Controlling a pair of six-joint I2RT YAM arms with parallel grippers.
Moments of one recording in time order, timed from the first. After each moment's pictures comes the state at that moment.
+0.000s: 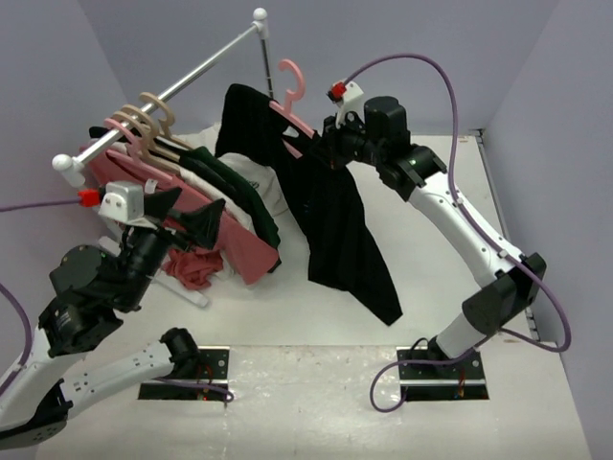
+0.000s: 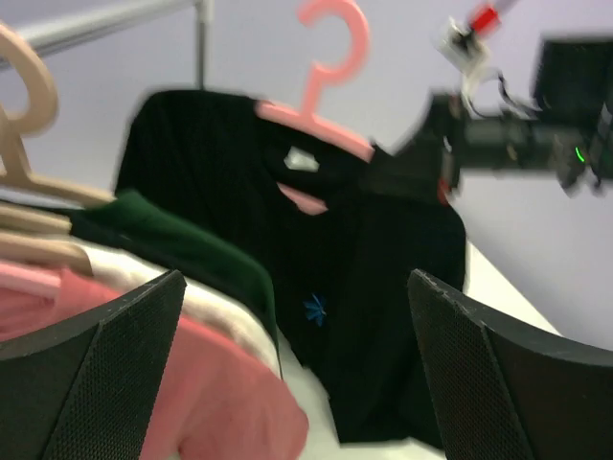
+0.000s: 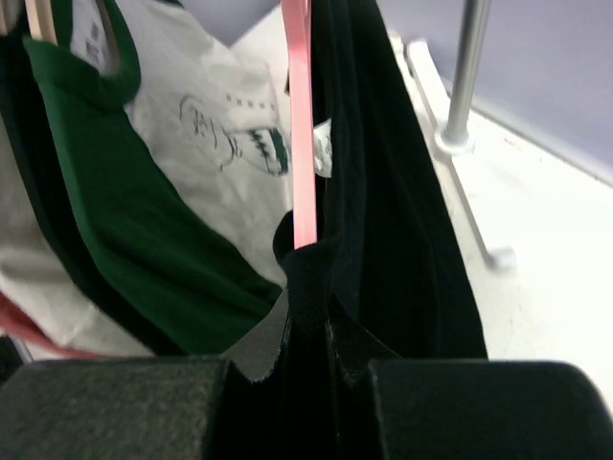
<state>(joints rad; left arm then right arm) -0.94 0.60 1.17 -0.39 -0.55 -0.15 0.57 1.58 1.69 -0.43 -0.26 0.11</state>
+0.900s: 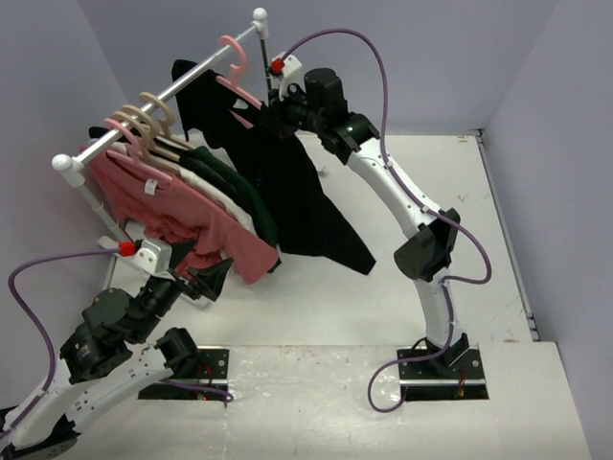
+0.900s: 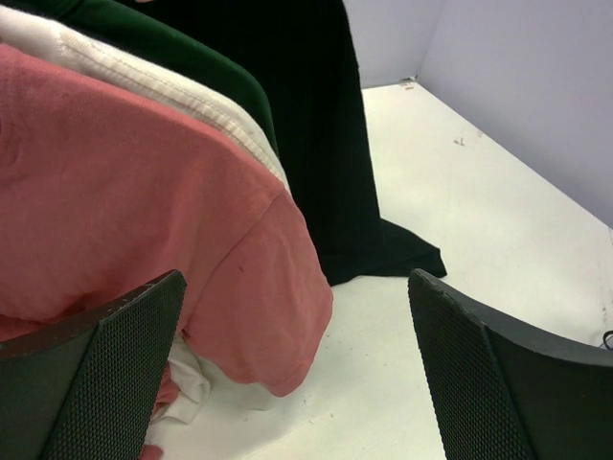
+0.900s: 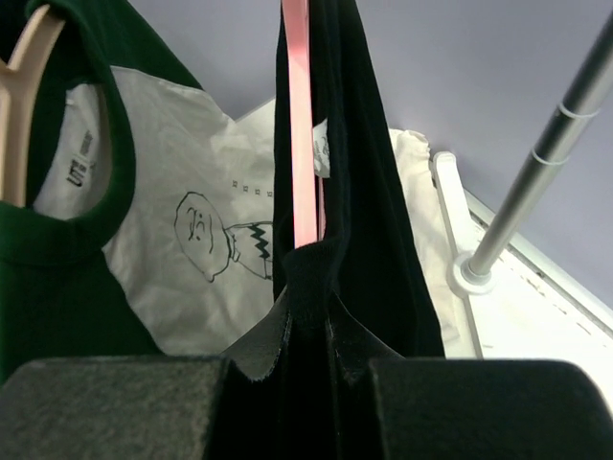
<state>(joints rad) -0.92 0.16 0.71 -0.50 -0.39 -0.16 0.64 2.17 2.42 -0.48 -0.28 0.03</state>
